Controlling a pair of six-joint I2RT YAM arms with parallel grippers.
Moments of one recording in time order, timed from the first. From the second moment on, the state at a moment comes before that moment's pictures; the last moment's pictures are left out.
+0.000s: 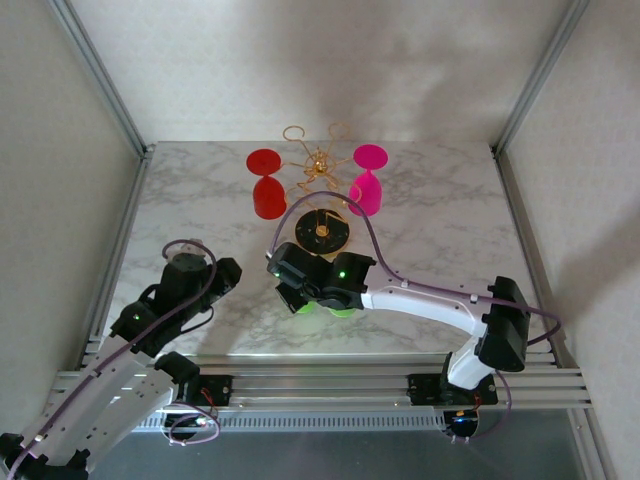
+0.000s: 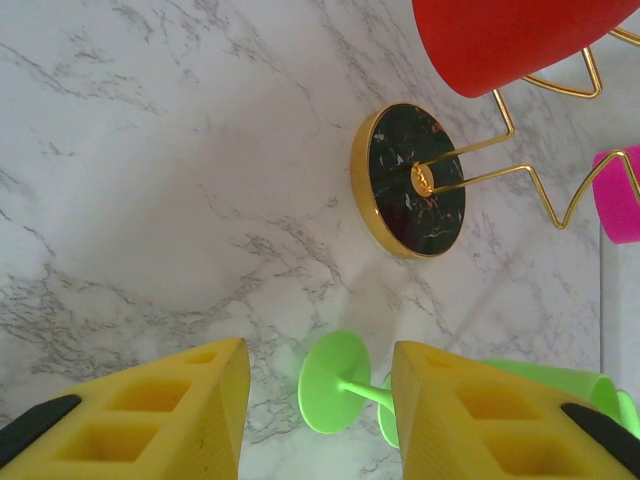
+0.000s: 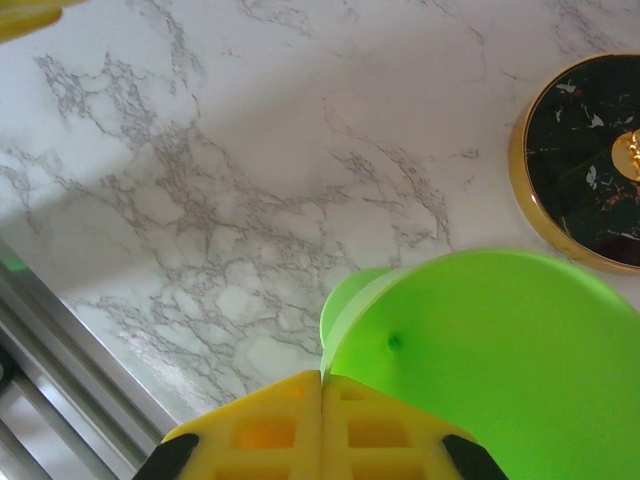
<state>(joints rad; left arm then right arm) -0.49 0.62 0.64 -0.66 -0.12 -1.01 1.24 1.60 1.40 -0.77 0.26 0.37</state>
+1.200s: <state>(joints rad) -0.49 0.62 0.64 -0.64 -0.12 -1.01 1.24 1.62 1.38 -0.76 0.27 0.38</state>
